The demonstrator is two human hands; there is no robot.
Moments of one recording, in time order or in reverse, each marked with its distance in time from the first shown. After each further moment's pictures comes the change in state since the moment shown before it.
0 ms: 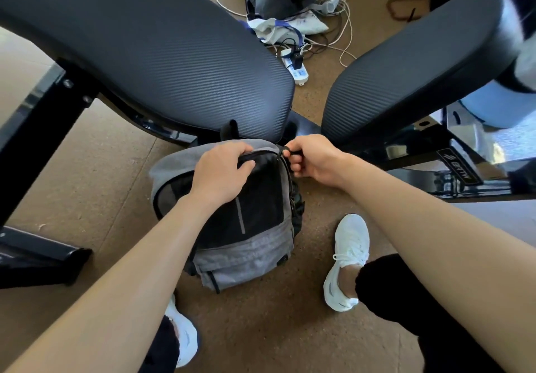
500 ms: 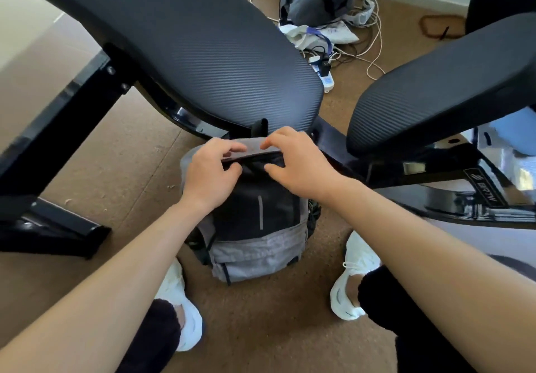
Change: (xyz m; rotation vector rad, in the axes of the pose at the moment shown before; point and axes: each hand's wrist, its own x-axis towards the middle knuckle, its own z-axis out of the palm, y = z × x) left_hand -0.040 -0.047 -0.027 -0.255 0.262 -0.013; right_hand -0.050 -0.015 0.076 -1.046 0.101 -0.742
